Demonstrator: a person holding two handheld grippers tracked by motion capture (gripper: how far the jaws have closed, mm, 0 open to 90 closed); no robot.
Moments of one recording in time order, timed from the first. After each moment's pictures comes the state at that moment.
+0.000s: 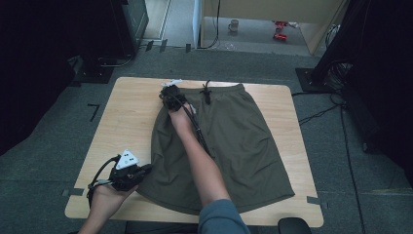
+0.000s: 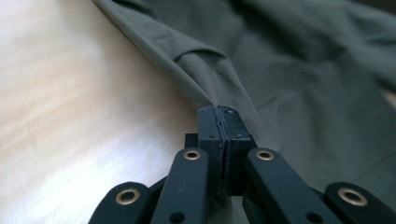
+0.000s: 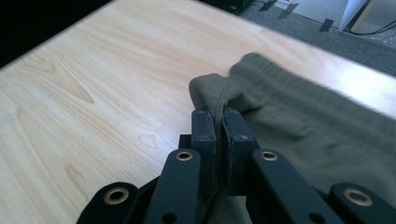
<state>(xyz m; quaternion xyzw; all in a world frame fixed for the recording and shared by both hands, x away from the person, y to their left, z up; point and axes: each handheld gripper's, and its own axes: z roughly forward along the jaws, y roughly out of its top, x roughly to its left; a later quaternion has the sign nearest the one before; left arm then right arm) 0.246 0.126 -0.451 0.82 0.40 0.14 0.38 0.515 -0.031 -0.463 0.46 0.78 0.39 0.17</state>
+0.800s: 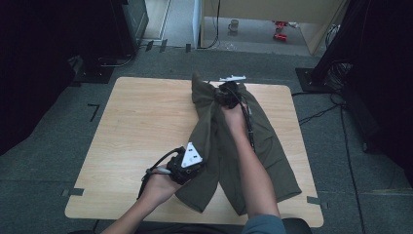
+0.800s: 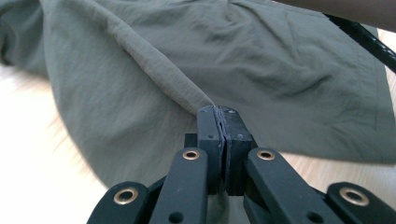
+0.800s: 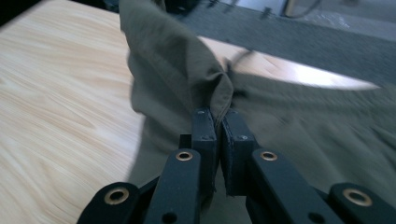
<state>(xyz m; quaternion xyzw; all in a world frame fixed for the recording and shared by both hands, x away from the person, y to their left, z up) 0.258 -0.028 -0.430 0.87 0.24 0.15 0.40 0.489 -0.215 -0.429 0.53 0.73 0.38 0.19</state>
